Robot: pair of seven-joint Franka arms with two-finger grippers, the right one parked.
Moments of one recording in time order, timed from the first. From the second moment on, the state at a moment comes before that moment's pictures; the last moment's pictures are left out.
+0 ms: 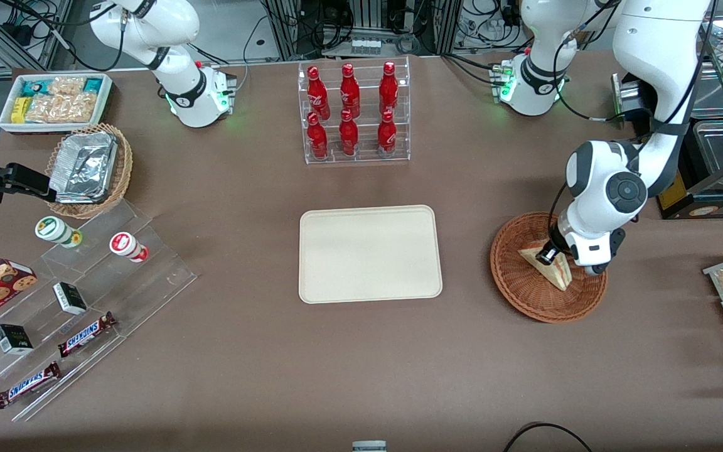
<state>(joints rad) -0.04 0.27 -0.08 -2.24 0.01 2.48 -1.02</state>
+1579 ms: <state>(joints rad) -0.27 0.58 -0.42 -1.56 0.14 1.94 -1.04</state>
